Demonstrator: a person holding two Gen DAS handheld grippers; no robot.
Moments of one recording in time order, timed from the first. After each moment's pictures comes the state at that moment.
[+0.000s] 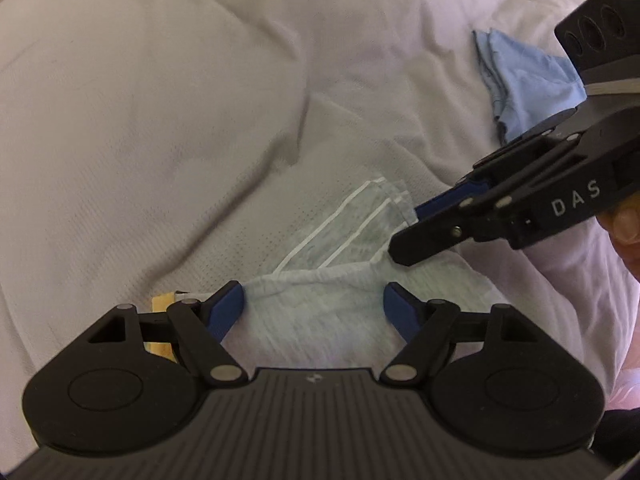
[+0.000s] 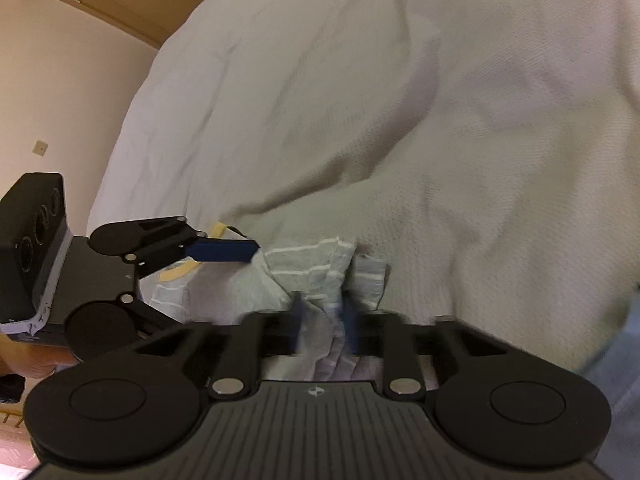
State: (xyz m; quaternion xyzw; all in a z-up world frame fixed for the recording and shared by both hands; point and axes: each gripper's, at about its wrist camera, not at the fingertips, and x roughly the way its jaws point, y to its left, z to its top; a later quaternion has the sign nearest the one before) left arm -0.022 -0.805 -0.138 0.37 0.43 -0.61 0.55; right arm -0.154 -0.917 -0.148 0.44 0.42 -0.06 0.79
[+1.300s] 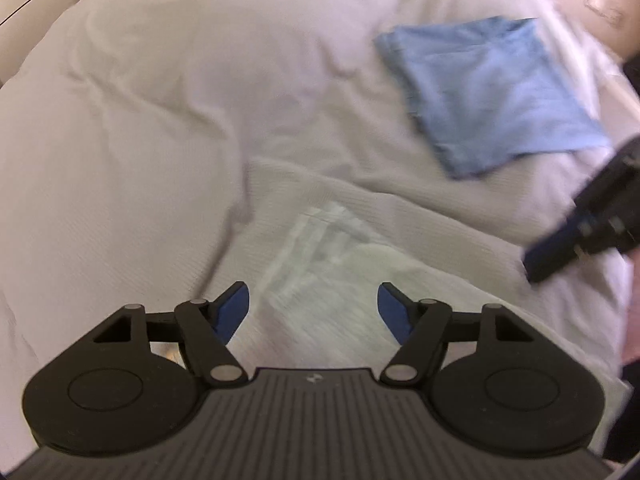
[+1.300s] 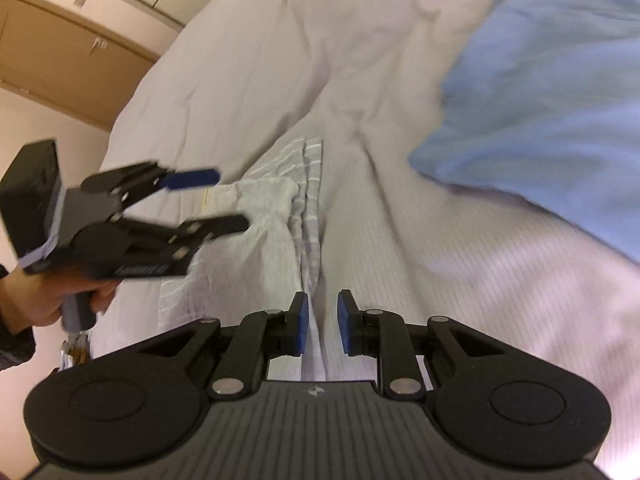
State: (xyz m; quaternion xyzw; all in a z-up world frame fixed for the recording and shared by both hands) left arm -0.058 -0.763 -0.089 0.43 0.28 -0.70 0.49; right arm -0.263 -0.815 -0.107 0.51 0.36 -0.21 0.76
